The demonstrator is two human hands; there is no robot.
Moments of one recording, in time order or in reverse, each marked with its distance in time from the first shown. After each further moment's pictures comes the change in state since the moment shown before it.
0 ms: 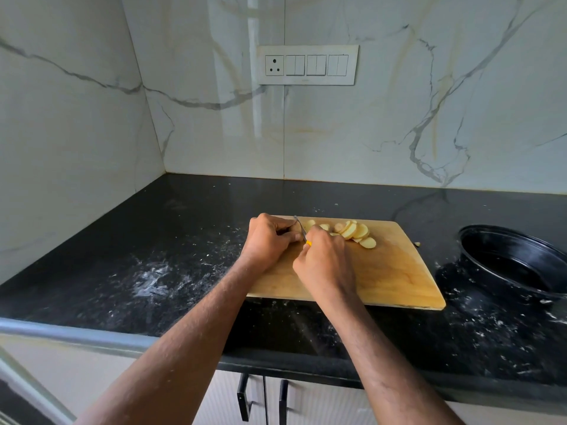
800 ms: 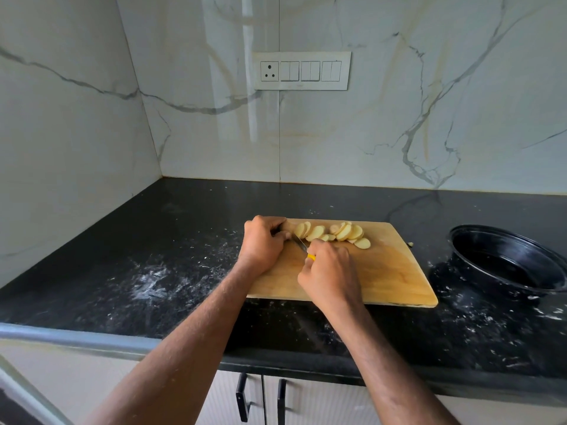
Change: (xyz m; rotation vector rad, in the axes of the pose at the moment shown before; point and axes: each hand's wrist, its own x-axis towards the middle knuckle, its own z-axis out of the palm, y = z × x) left_hand 0.000 -0.002 0.000 0.087 0.021 -0.032; right_hand -0.013 0.018 0.001 -0.015 -0.015 -0.007
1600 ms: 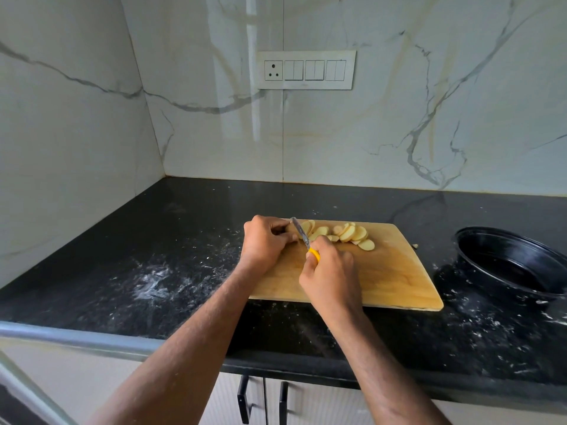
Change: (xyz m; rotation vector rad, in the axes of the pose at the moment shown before) left_hand -0.002 0.009 -0.002 -0.126 0.028 -0.100; right_hand -0.004 -0.003 0.005 0.096 0.127 -0.042
